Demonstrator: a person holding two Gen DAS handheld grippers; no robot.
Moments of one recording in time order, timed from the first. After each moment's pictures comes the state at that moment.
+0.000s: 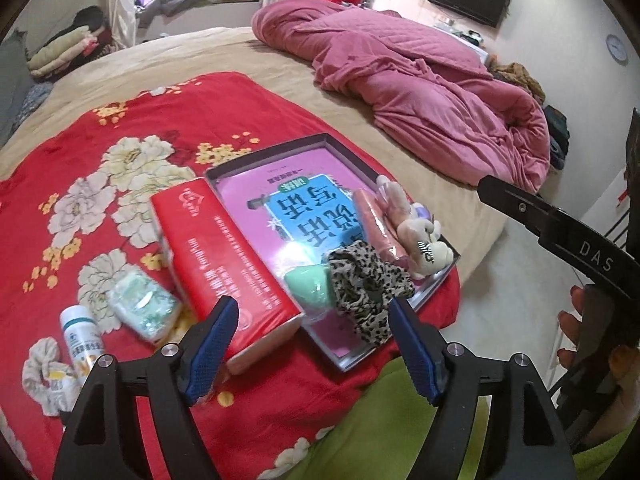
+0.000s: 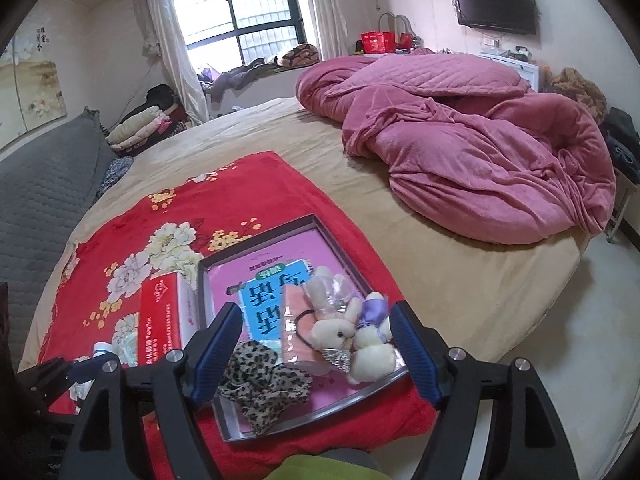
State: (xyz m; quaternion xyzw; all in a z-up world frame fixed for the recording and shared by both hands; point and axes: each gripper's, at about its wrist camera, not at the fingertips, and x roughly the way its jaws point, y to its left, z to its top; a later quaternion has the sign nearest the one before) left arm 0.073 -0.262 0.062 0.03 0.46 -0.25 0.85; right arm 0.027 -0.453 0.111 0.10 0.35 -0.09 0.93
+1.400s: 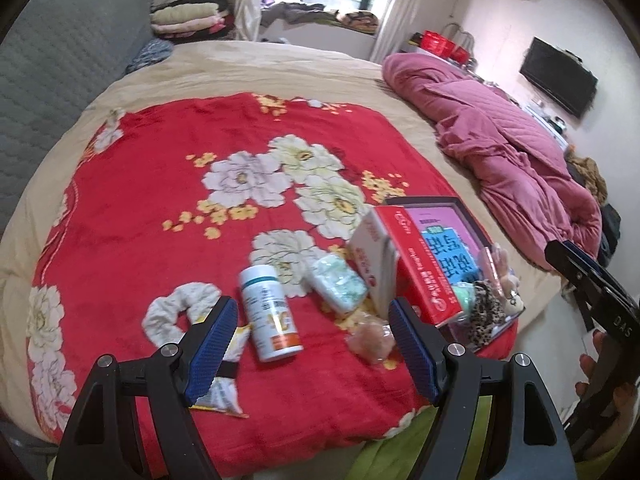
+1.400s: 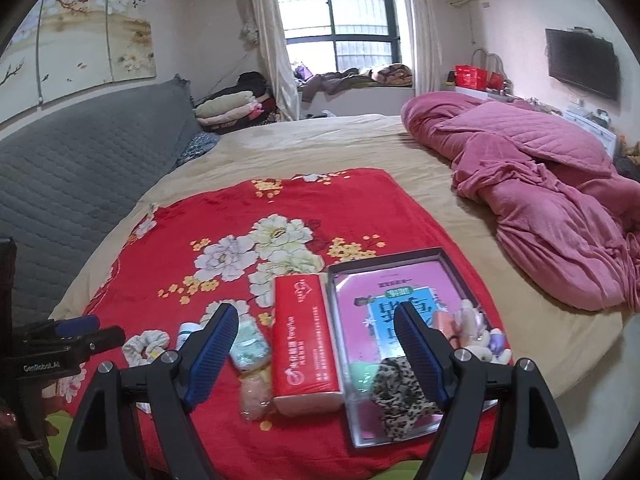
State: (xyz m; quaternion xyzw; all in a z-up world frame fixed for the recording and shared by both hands) left arm 0.056 -0.053 0.097 -0.07 0.44 -0.10 0.89; right arm 0.036 -0.305 0.142 0.01 0.33 0.04 0.94
